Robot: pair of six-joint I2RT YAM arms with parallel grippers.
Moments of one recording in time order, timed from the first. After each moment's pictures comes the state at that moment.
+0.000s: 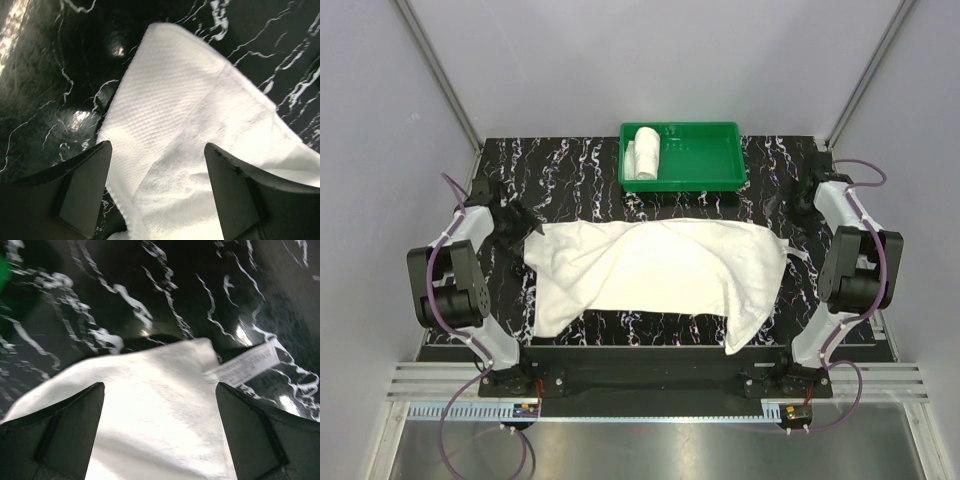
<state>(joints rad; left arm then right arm) 0.20 1.67 1.10 -0.57 0.17 -0.59 -0.14 1.78 1.38 -0.70 0.02 0.56</state>
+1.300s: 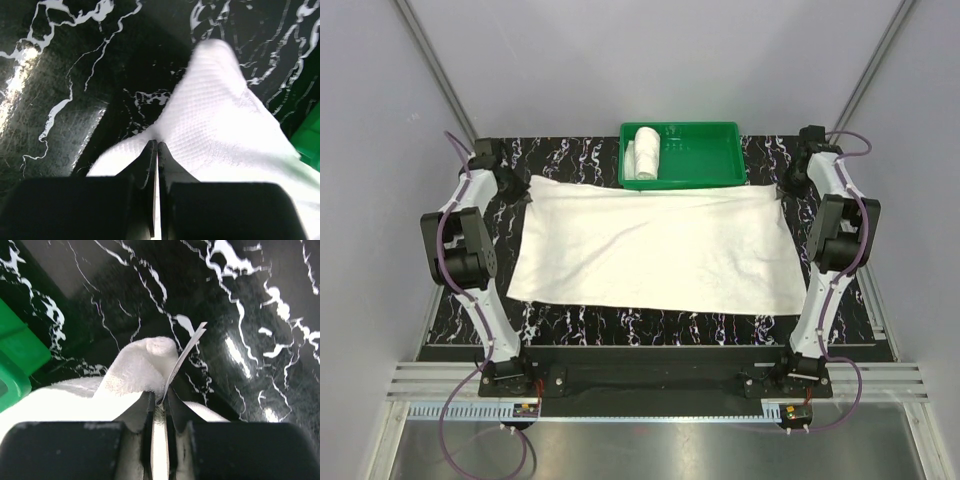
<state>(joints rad) 0.17 1.98 1.57 -0.57 0.13 -0.57 -0.15 2.19 1.85 -0.80 0.03 0.48</state>
